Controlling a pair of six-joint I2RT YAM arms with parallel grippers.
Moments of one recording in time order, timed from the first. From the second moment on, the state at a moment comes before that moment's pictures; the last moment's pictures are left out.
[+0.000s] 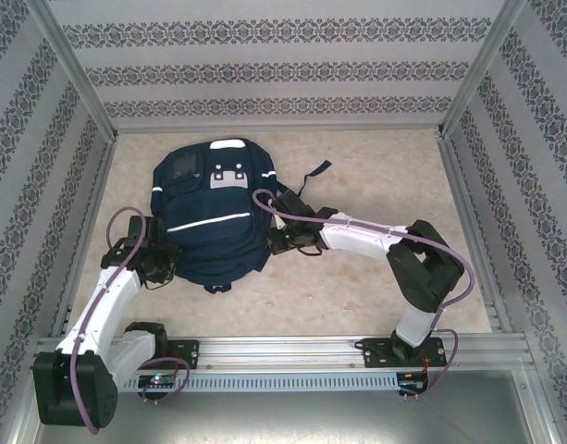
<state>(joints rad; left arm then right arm) 0.02 0.96 0.61 -0.77 0.11 -1.25 0.78 1.76 1.12 -0.37 -0.13 0.43</state>
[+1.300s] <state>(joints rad) -0.68 1.34 0.77 -0.41 -0.05 -1.78 0.83 1.77 1.10 -0.33 -0.05 0.48</state>
